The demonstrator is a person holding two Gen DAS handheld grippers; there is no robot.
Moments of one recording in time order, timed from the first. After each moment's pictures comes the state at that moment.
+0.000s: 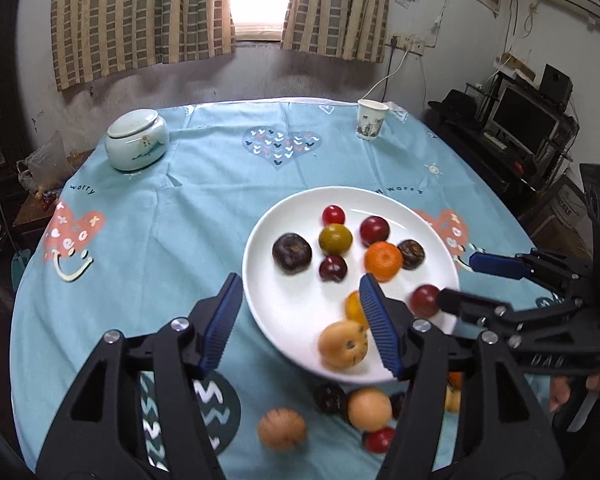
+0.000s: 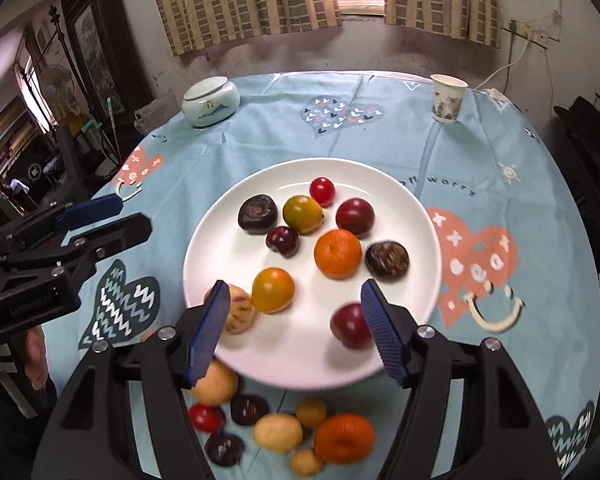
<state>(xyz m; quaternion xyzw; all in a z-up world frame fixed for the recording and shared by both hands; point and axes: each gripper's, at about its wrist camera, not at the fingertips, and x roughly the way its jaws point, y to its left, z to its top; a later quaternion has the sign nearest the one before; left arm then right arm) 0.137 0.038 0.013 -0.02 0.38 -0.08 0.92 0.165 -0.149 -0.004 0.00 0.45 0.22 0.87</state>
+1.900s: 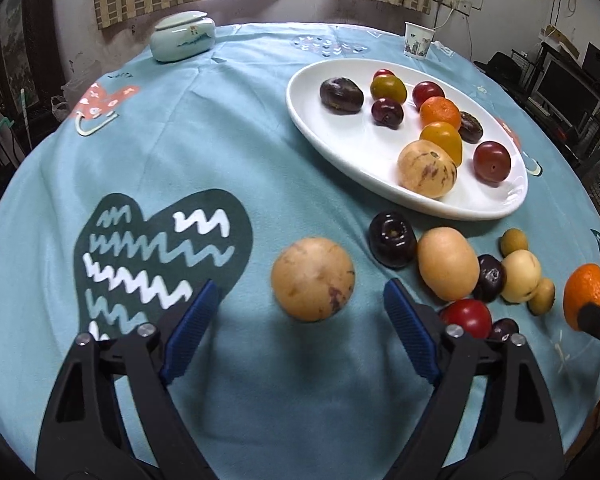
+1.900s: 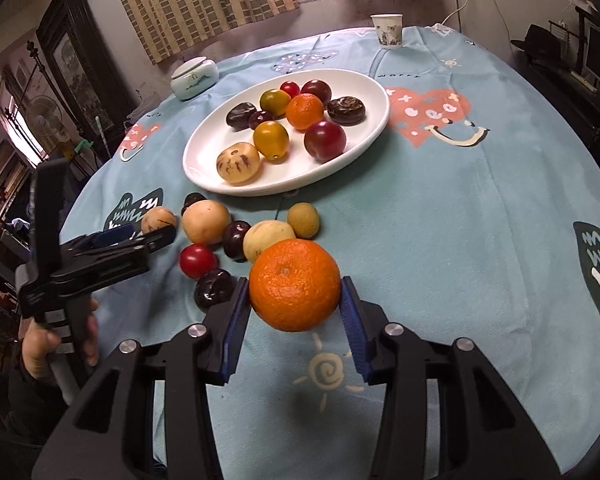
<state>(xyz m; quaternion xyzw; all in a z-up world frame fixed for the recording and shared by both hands) 0.075 0.046 -0.108 -0.03 0.45 0.00 0.89 0.034 -0.194 -0.070 0.07 0.46 0.19 0.86</state>
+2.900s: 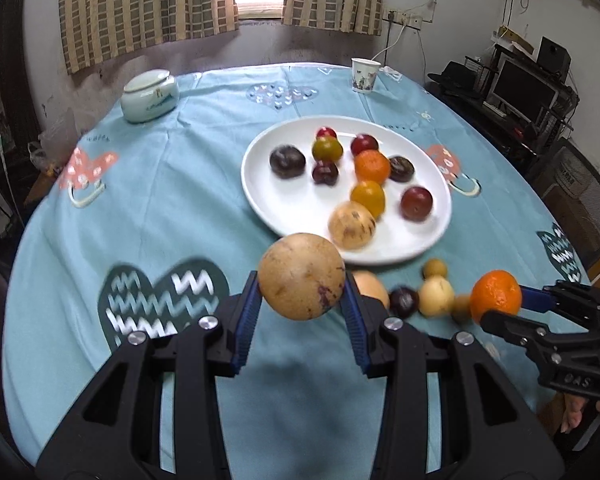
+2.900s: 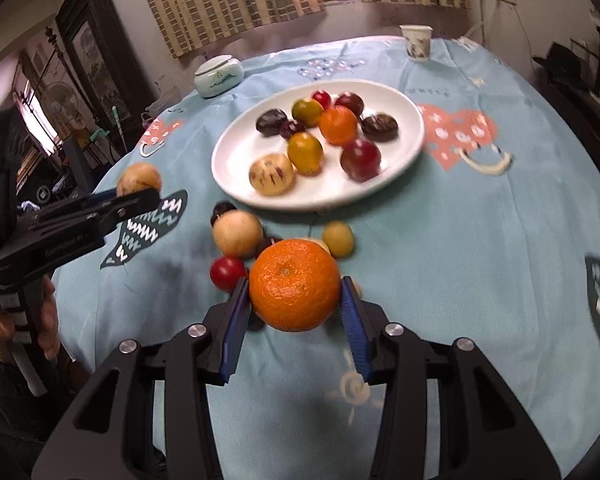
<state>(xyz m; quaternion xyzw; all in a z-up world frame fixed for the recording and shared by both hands) 0.068 0.030 -0.028 0.00 0.41 -0.06 0.91 0.047 -0.171 -0.050 0.04 0.45 0.22 0.86</state>
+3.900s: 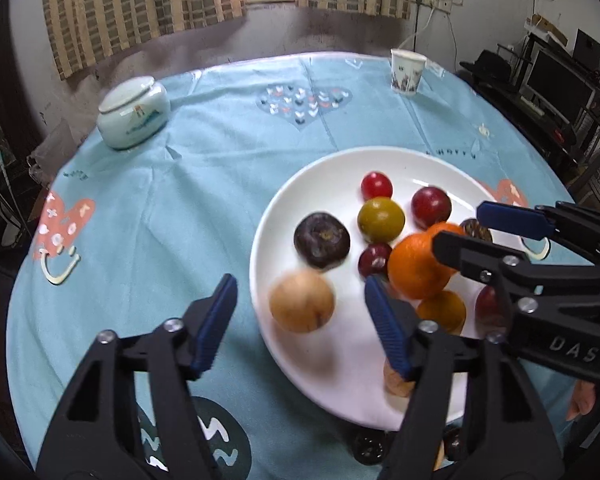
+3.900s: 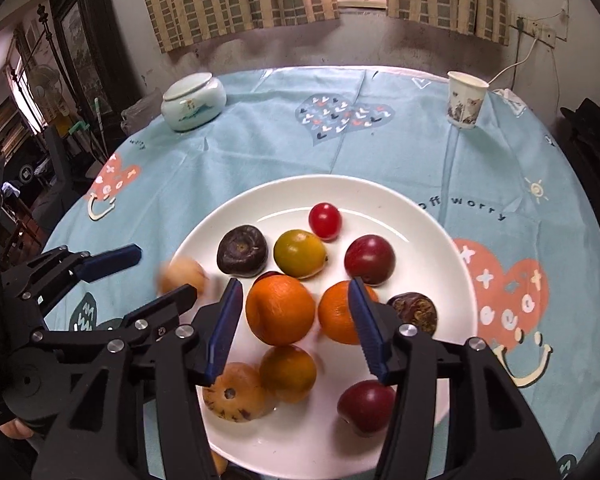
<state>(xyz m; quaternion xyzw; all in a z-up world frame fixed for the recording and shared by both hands) 0.206 0.028 -0.042 0.02 0.44 -0.03 0.90 0.232 -0.111 -0.032 -0.01 0.45 0.21 0.87</state>
